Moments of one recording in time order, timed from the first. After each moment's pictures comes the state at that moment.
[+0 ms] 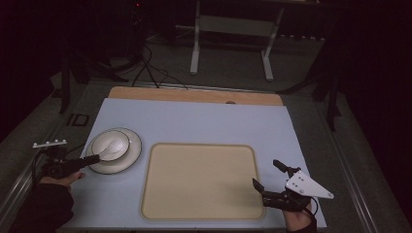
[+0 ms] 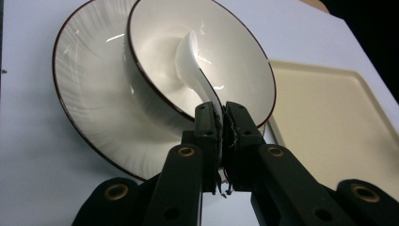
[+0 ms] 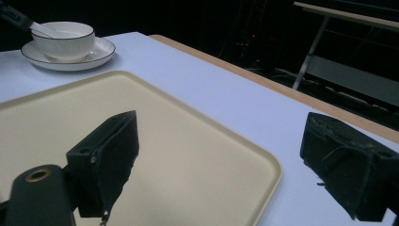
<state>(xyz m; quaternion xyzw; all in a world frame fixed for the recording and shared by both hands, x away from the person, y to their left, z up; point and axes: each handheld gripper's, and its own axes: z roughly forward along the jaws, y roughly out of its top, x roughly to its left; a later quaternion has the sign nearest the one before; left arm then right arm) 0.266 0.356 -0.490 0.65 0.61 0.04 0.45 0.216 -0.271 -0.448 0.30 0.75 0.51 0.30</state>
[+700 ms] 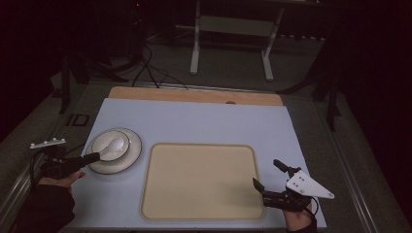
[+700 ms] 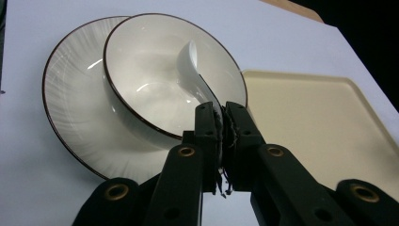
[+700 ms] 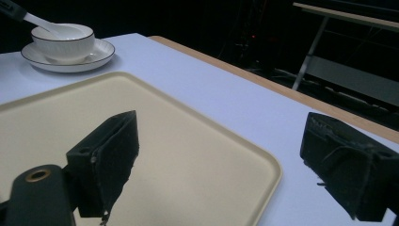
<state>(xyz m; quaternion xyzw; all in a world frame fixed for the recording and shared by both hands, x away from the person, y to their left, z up) 0.255 0.345 -0.470 0.65 0.60 0.07 0.46 0.216 -0.272 -0.448 0.30 0.75 0.51 0.30</state>
